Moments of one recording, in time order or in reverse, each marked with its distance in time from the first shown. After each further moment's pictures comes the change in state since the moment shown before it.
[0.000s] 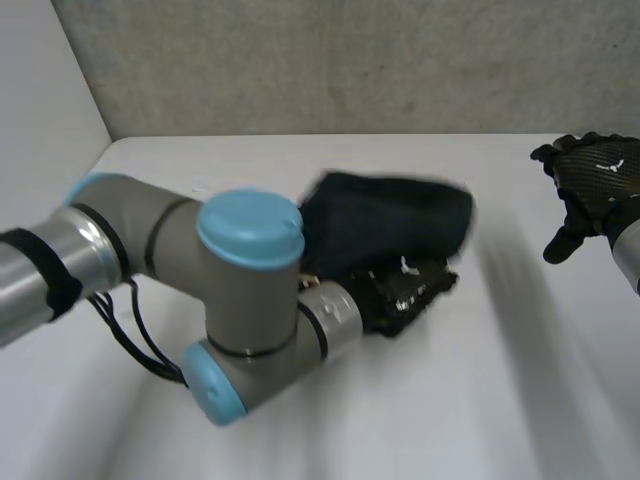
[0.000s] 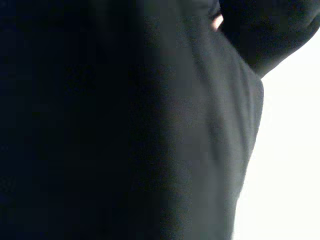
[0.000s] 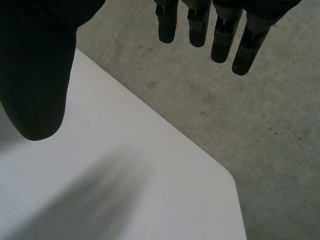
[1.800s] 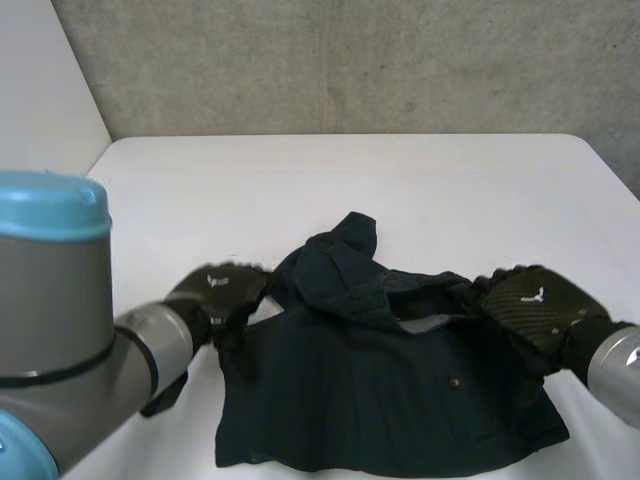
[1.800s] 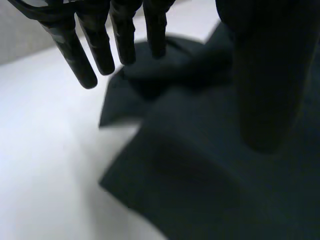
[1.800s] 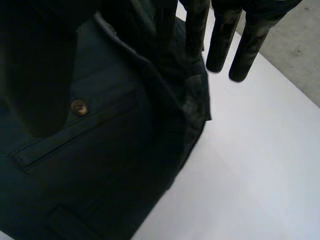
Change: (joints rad) left arm 0.257 0.466 -0.502 -0.254 -0.321 -0.370; right arm 0.025 -0.099 0.232 0.305 -0.254 -0.220; left_hand -0.759 -0.800 -0.806 -0.803 -0.767; right_hand 0.091 0.085 0.078 0.050 0.056
